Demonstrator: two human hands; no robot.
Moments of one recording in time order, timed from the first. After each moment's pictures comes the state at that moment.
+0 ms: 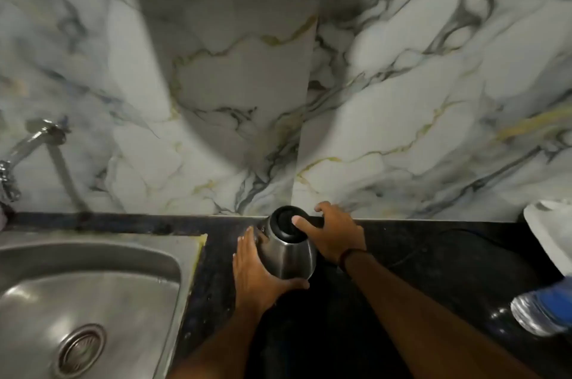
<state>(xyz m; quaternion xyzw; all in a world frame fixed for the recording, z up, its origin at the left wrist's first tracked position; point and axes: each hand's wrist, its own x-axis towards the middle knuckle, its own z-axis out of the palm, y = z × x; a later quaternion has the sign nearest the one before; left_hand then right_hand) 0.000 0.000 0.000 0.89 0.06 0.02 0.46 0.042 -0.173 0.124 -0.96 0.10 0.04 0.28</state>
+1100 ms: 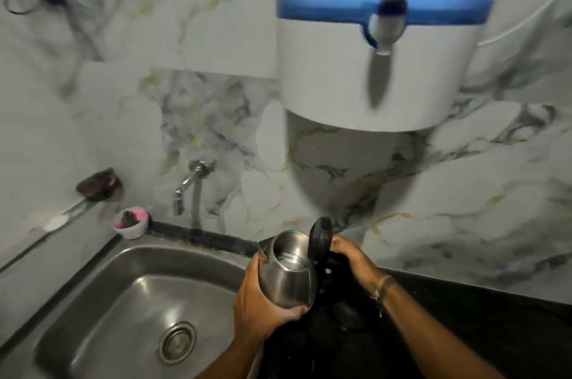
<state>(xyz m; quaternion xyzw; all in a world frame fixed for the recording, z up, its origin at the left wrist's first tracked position) -0.085 0.172 0.111 0.86 0.11 0.14 0.47 0.002 -0.040 0.211 -0.68 0.01 0.19 0.70</state>
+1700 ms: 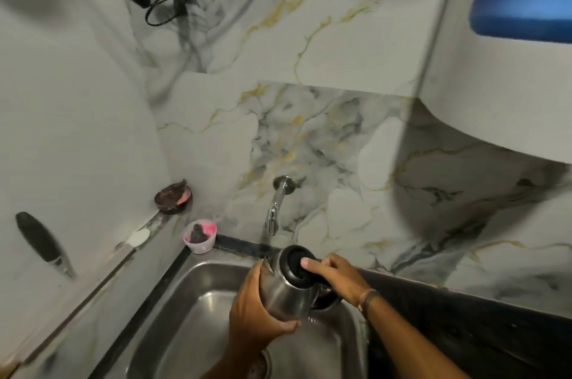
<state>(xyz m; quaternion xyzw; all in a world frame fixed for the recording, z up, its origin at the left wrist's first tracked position) -0.075 0.438 0.102 0.88 0.09 0.15 0.44 0.017 0.235 0.185 -0.82 0.00 0.18 0.55</state>
